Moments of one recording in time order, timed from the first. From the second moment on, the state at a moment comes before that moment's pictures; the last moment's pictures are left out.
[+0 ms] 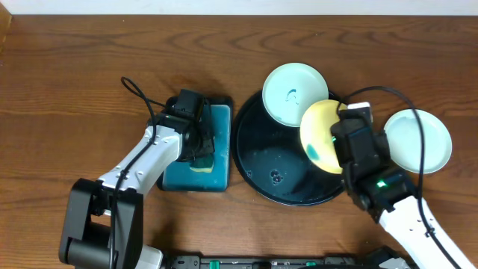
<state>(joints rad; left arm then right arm) -0.27 1.64 0.96 -0.68 0.08 -0.48 0.47 1.09 0.77 -0.55 0.70 0.02</state>
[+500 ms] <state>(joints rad) -0.27 1.64 0.96 -0.68 0.07 -0.48 0.72 1.09 0.77 -0.35 0.96 -0.41</state>
